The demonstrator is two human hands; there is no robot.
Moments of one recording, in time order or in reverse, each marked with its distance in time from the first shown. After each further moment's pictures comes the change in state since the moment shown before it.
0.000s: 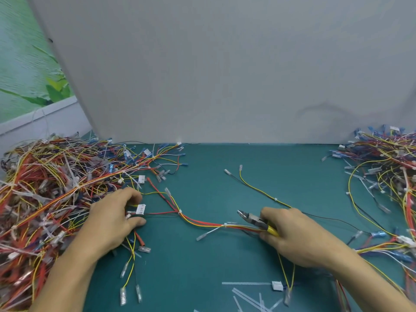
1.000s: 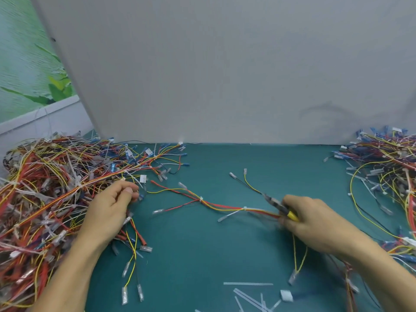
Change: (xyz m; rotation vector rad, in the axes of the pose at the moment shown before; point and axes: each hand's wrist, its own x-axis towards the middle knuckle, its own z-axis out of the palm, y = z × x) left_hand 0.010 -0.009 0.012 -0.546 0.233 -0.108; right_hand 0.000 0.020 -0.019 0.045 0.108 0.134
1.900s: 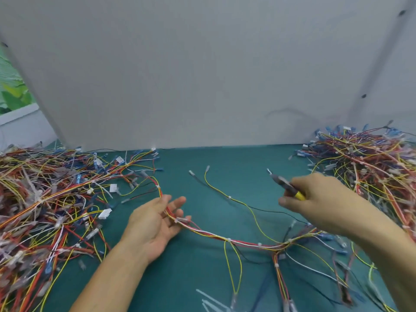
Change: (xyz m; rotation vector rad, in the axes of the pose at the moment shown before) left_hand -0.039 0.089 0.094 -1.059 -0.260 -0.683; right_hand -0.037 0.004 -0.067 -0.065 0.130 0.159
